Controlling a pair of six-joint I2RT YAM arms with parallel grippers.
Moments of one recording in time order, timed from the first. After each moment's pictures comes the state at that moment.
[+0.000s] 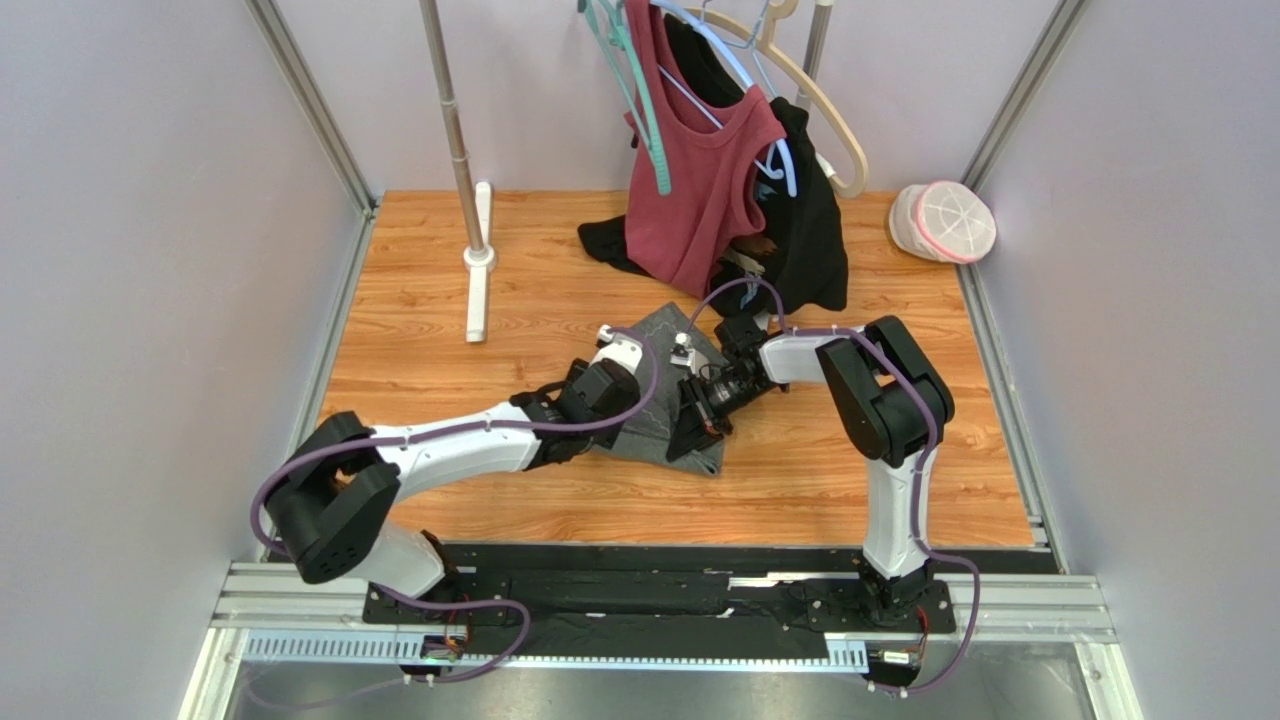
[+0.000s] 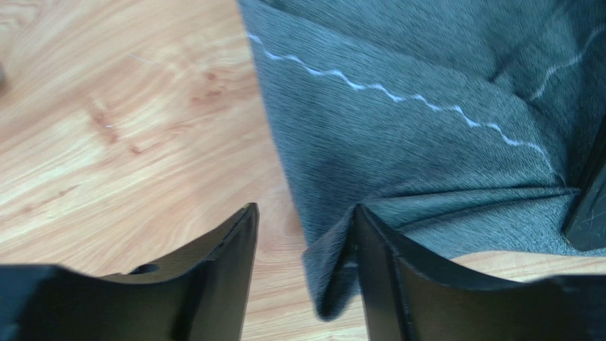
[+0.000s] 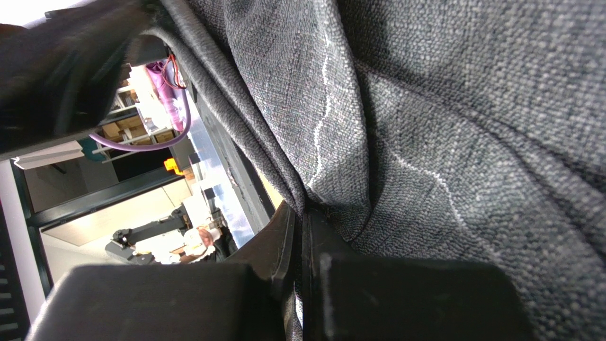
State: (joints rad) left arm -0.89 1.47 0.79 -0.22 -0.48 -0.26; right arm 0.46 2.03 1.09 -0.42 -1.04 0.19
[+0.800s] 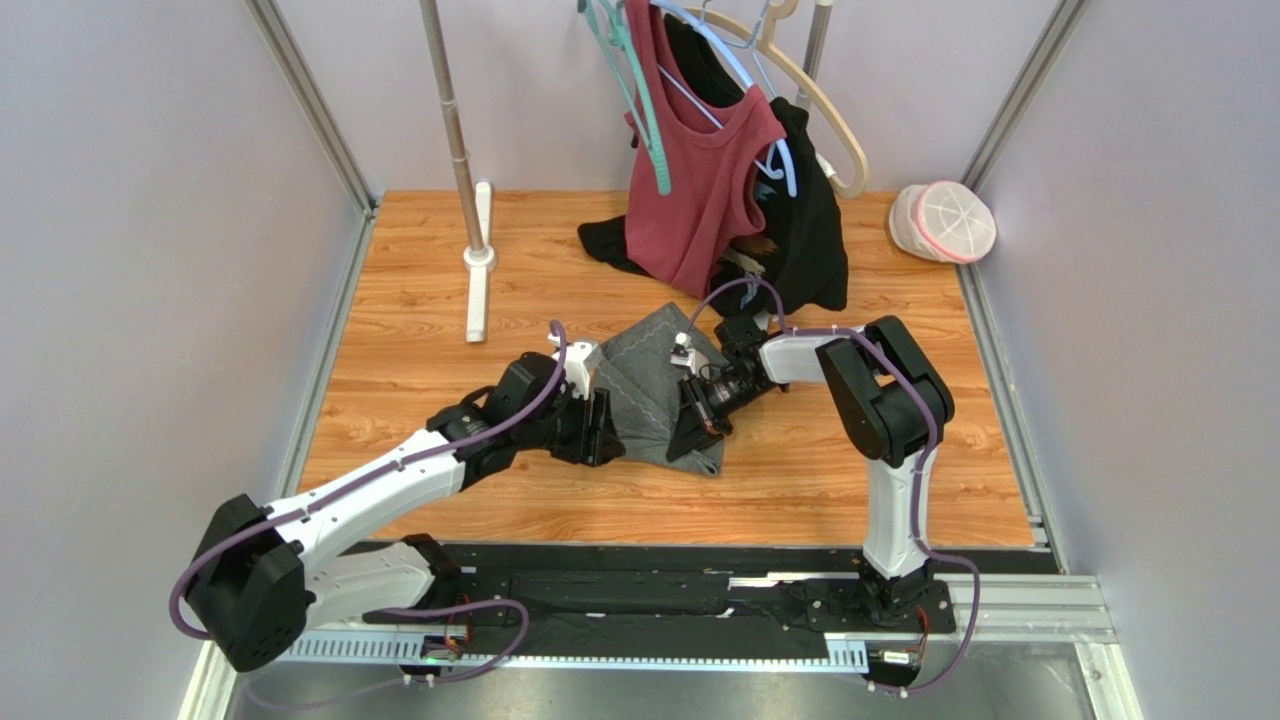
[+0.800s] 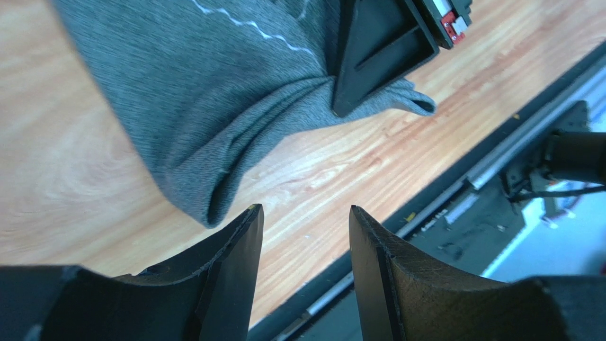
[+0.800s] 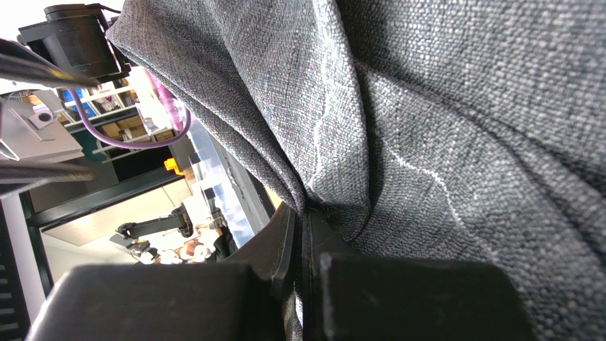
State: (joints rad) left arm -0.73 1.09 0.65 -0.28 0.16 -0.48; right arm 0.46 2.03 1.09 -0.42 -1.04 0.19
